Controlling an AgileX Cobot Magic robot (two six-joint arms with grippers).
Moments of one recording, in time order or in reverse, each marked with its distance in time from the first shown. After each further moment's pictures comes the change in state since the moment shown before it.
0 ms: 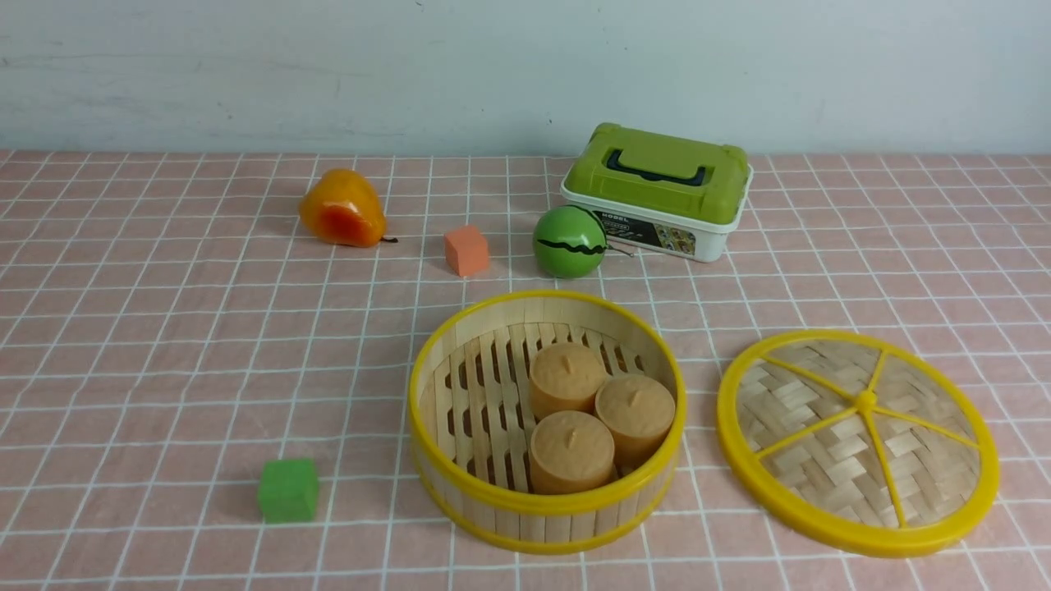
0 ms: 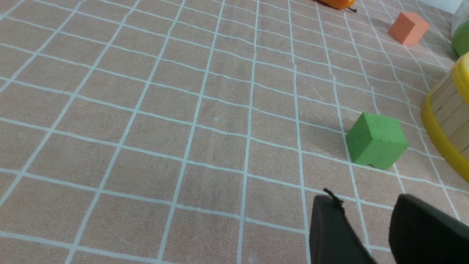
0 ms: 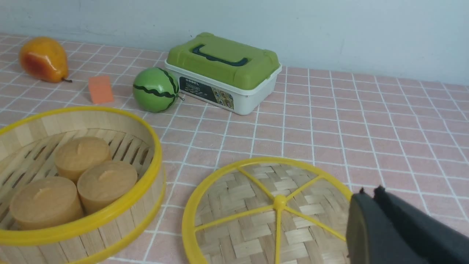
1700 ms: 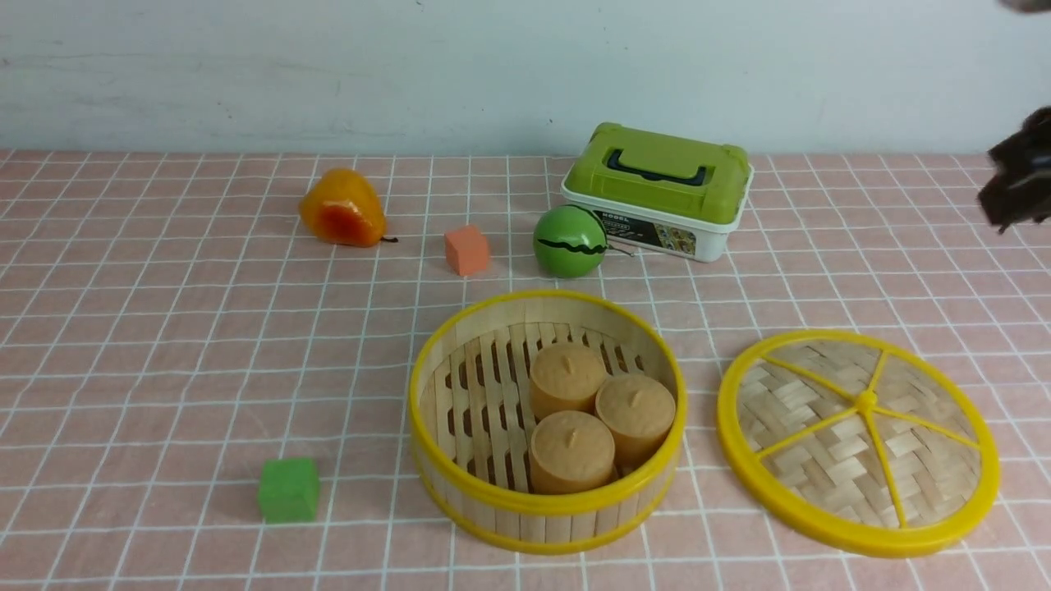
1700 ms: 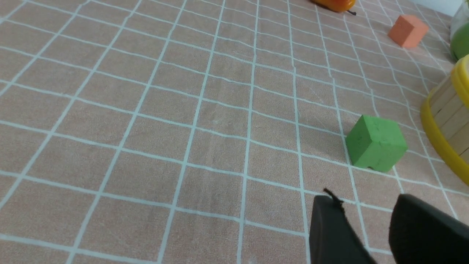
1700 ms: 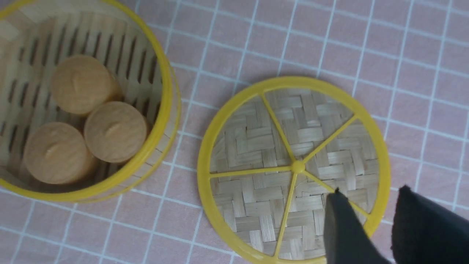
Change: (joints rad) right arm 0.000 0.902 -1.117 -0.085 0.851 0.045; left arm 0.000 0.000 0.000 0.000 -0.006 0.000
